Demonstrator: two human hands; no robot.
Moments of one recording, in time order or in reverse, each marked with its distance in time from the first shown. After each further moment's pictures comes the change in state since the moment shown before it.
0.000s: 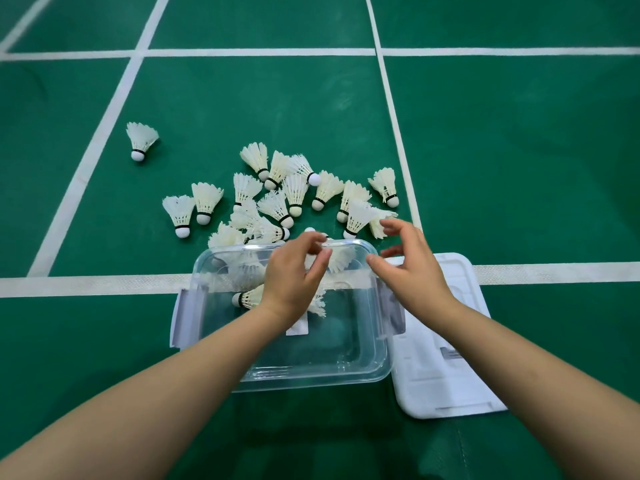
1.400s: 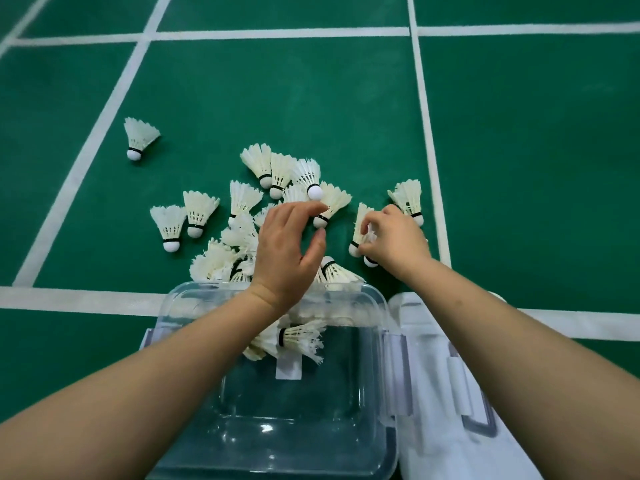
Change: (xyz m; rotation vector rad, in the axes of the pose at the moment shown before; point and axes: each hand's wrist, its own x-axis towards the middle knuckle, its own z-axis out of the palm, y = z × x) left_hand 0.085 -0.017 0.019 0.136 0.137 0.118; right_hand 0.169 0.061 0.038 -0.539 -0.208 -0.012
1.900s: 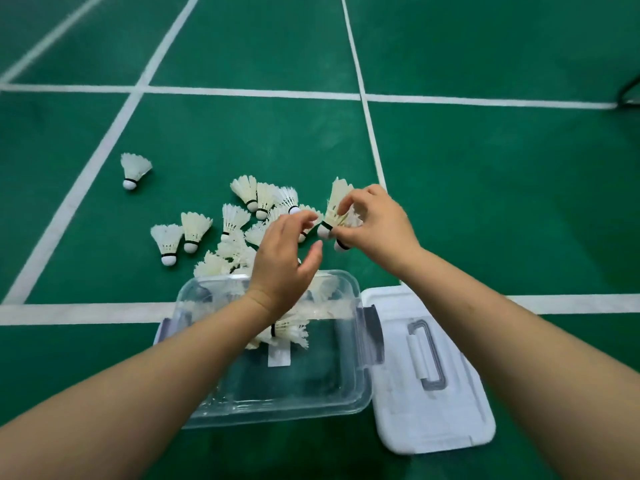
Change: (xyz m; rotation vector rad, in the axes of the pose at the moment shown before) left_hand -0.032 0.046 -0.042 -0.128 -0.010 0.104; right_hand -0.103 -0.072 -0.087 0.187 0.261 -0.129
